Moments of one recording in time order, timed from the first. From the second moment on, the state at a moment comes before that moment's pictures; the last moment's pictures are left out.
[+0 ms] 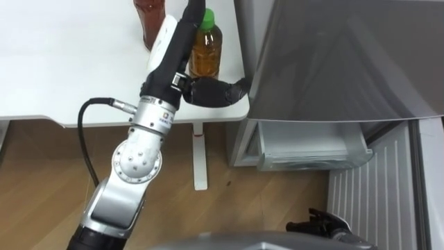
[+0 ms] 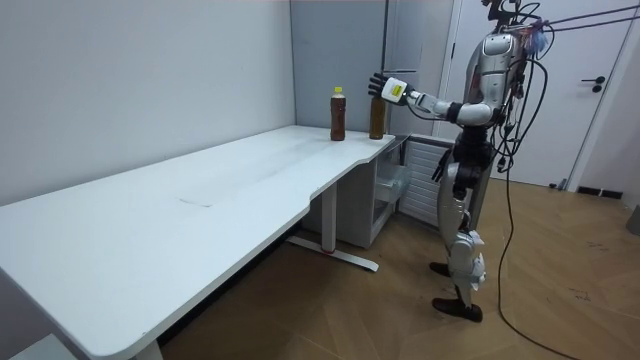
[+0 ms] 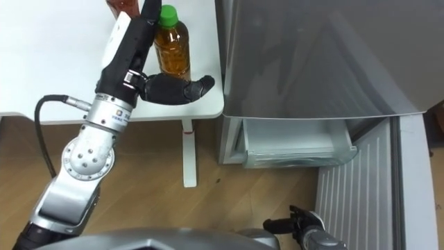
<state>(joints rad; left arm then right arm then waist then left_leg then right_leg) 0.13 0.22 -0.31 -0.27 0.19 -0.13 0.10 -0.02 -0.22 0.16 1.40 0.19 -0.11 0.10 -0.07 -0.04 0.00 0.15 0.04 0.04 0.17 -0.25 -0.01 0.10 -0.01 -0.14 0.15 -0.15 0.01</state>
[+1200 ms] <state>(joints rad) 0.13 0.19 -0.16 -0.18 -0.13 -0.04 0.05 -0.02 -0.21 0.10 1.39 0.19 -0.06 0.10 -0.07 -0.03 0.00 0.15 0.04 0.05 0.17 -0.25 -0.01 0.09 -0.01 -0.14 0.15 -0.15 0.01</state>
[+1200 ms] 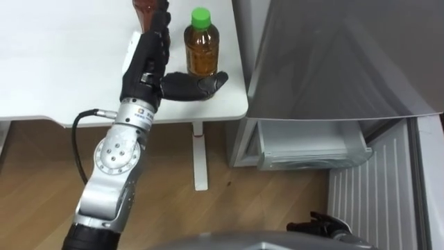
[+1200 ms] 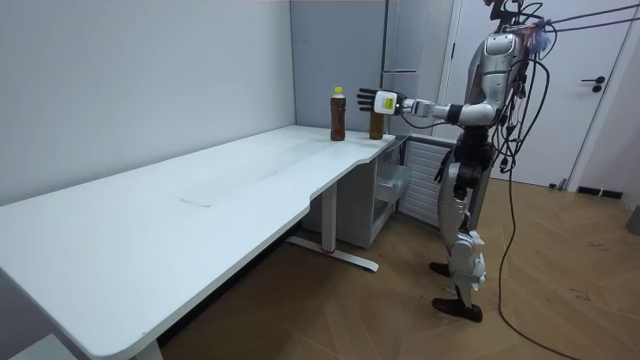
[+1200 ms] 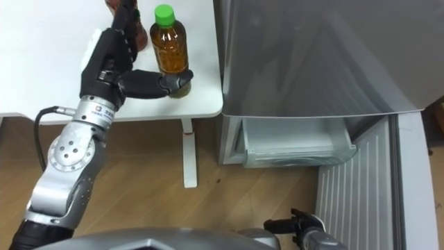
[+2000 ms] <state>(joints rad) 0.10 0.20 -0.14 -0.20 -0.21 -0.01 0.08 0.00 -0.22 0.08 1.35 0.19 -0.04 0.10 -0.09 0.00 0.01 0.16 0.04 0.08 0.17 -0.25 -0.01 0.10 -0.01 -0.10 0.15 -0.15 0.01</state>
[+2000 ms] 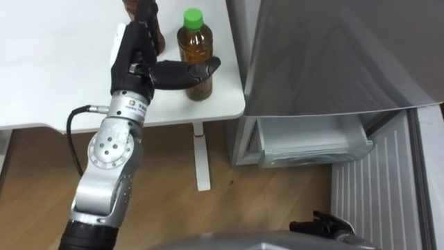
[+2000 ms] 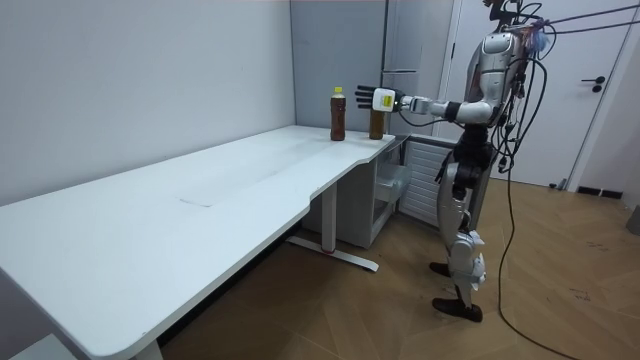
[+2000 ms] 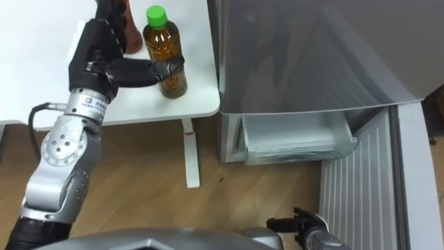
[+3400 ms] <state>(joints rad) 0.02 0.18 -0.12 -0.01 -0.28 0.17 -0.03 0.04 -0.22 0.05 1.25 0.19 0.02 0.09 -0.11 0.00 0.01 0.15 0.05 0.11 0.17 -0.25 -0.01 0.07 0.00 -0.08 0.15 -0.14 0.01</state>
